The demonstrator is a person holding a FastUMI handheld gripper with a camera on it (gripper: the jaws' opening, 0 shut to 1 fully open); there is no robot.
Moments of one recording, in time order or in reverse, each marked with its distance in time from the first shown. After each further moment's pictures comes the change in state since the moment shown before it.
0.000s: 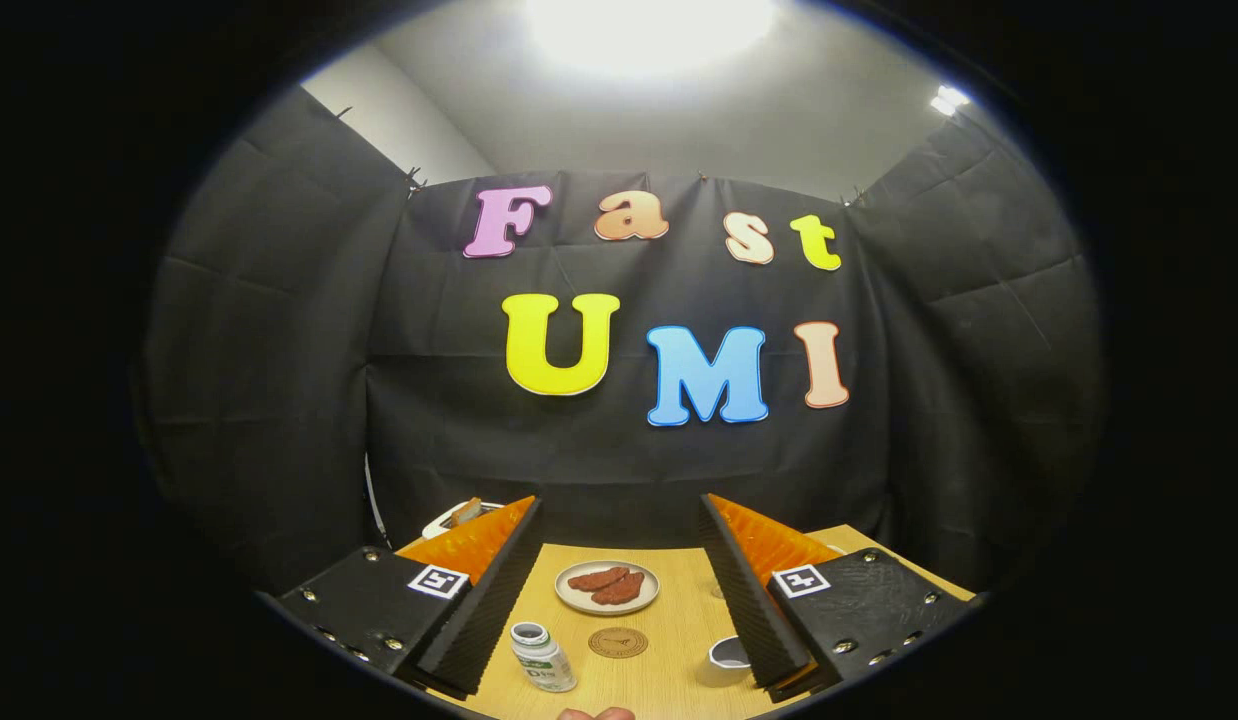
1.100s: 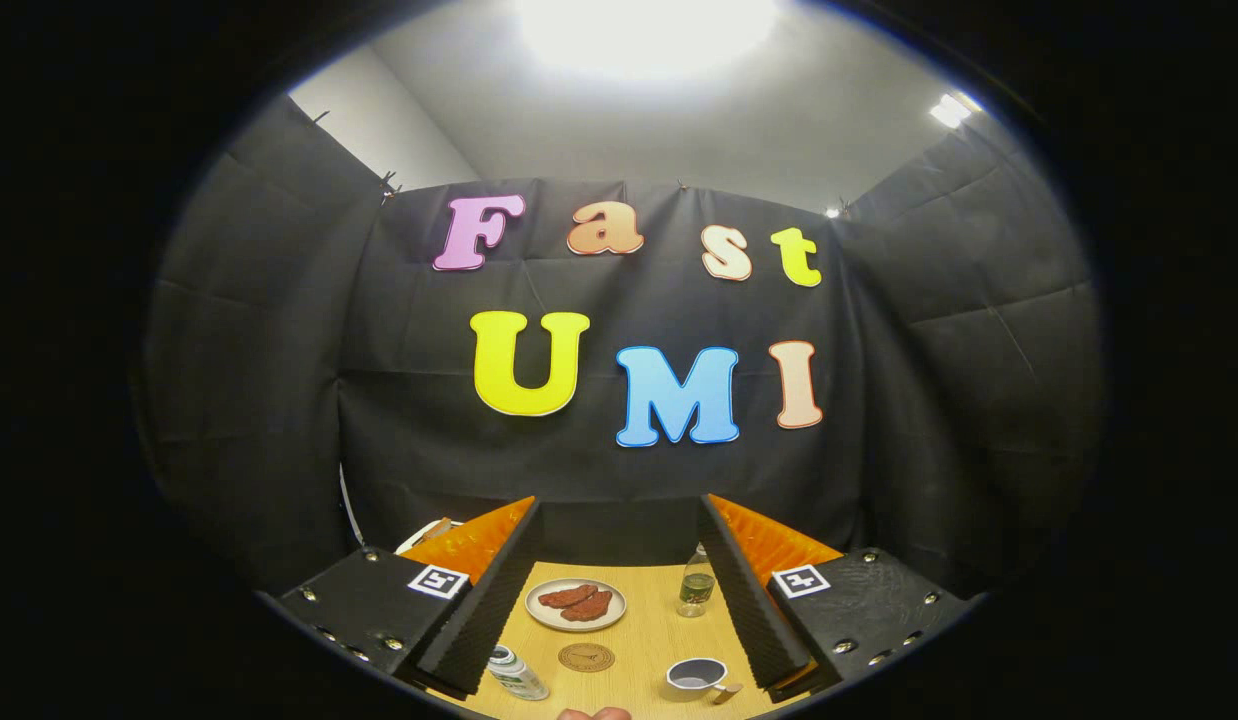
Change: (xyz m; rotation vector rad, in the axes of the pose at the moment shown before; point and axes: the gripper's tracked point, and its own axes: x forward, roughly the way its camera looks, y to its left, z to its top) arm 0.018 -0.042 0.074 0.003 -0.008 -0.061
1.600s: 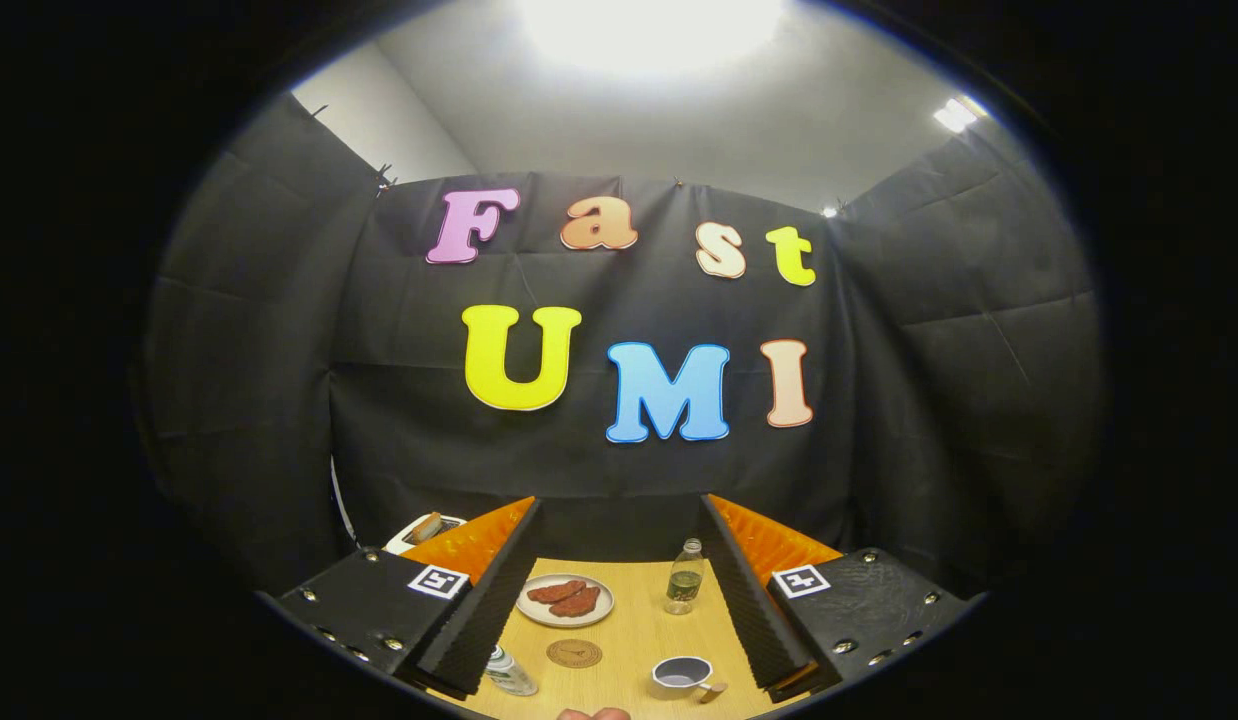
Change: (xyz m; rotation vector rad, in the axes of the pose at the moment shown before) arm -0.002 -0.010 0.004 -0.017 0.029 -0.022
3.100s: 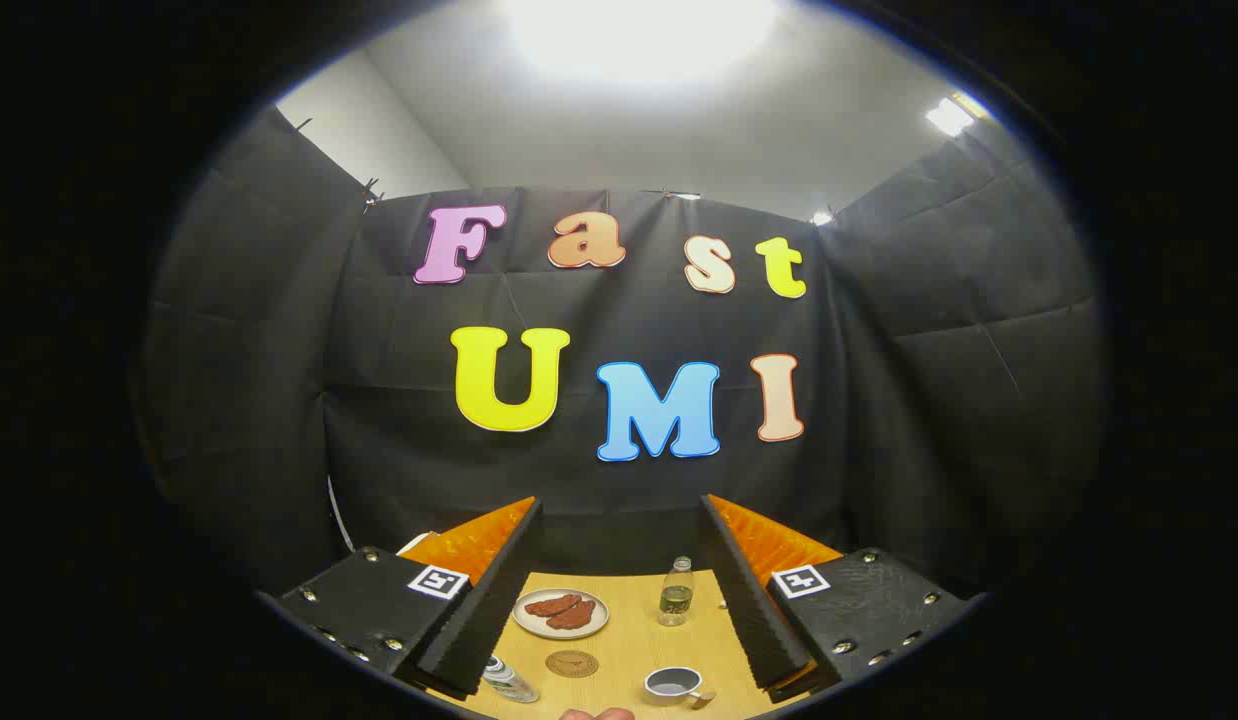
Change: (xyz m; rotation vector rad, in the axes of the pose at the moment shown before) arm 0.001 -0.020 0.043 0.020 -0.021 -0.007
